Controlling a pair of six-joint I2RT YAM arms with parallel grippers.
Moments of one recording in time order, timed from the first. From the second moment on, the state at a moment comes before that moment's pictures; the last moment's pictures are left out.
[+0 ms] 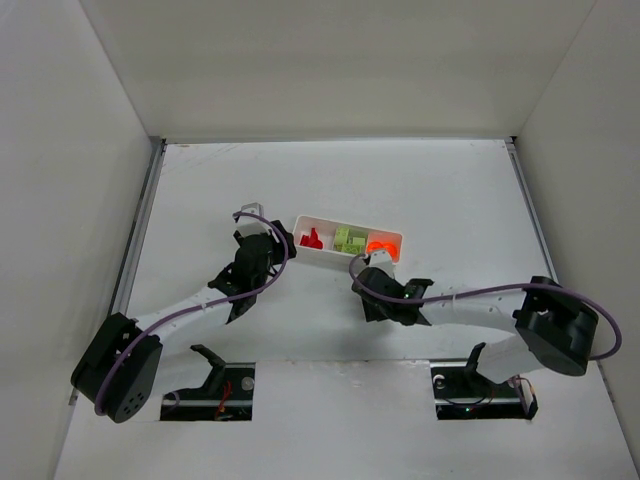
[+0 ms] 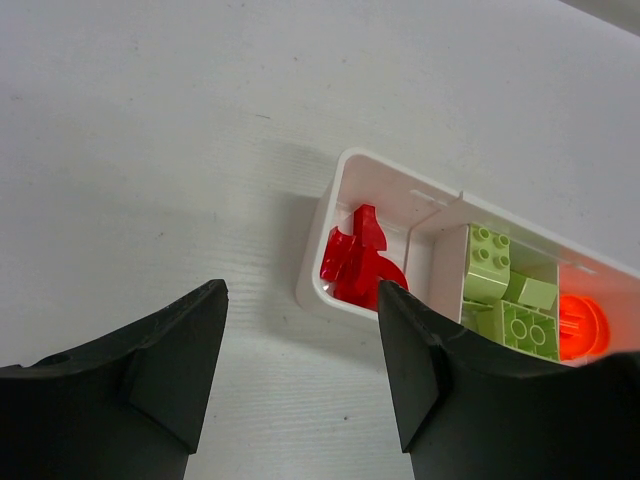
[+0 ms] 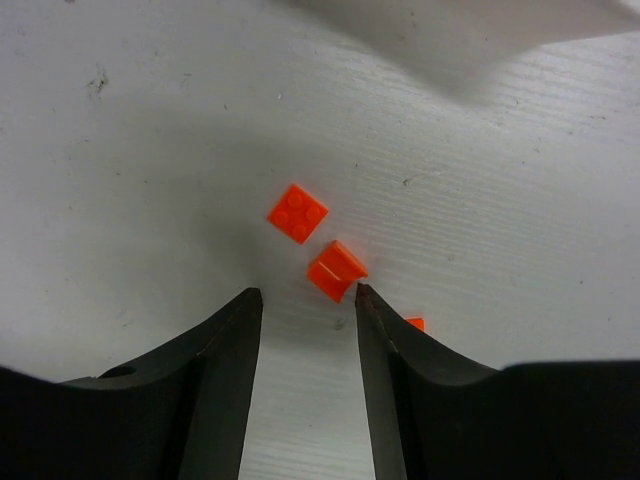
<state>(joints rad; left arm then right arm) -0.60 1.16 0.44 0.36 -0.43 -0.56 1.02 1.41 0.67 -0.35 0.41 0.67</state>
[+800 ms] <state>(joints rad) -0.59 1.16 0.43 0.37 -0.42 -0.57 0.99 1.40 0.69 -0.35 0.46 0.68</state>
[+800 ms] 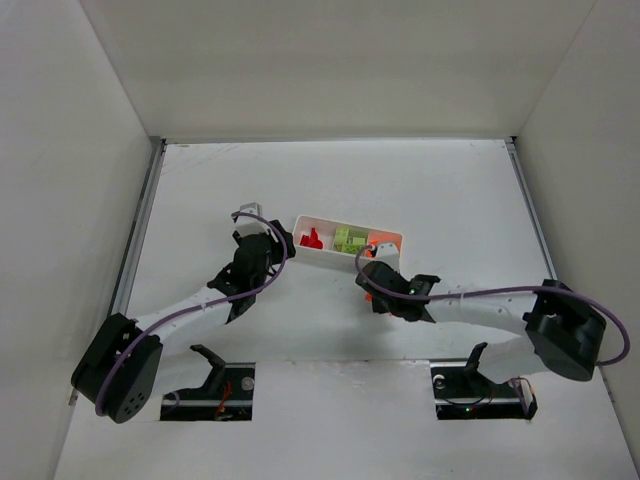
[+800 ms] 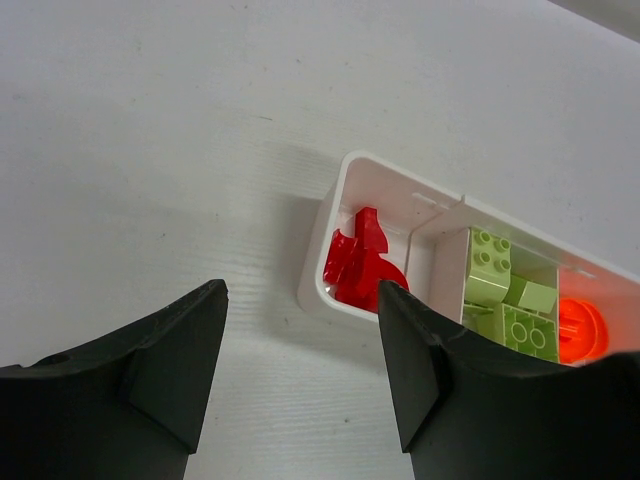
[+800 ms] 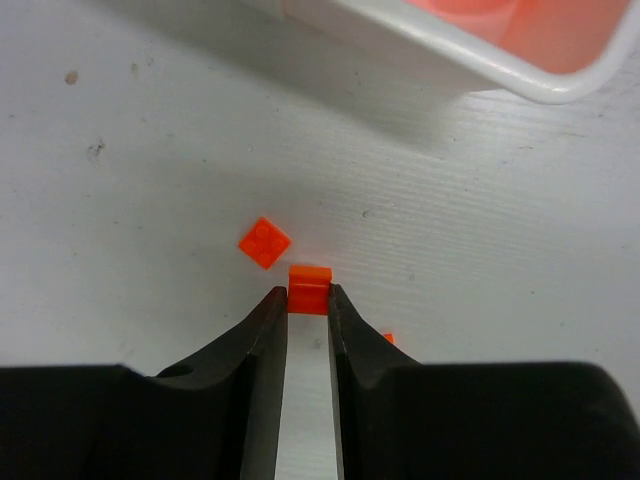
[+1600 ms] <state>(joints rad) -0.60 1.16 0.43 0.37 -0.42 -0.57 0.70 1.46 0.94 -0.22 0.48 0.49</state>
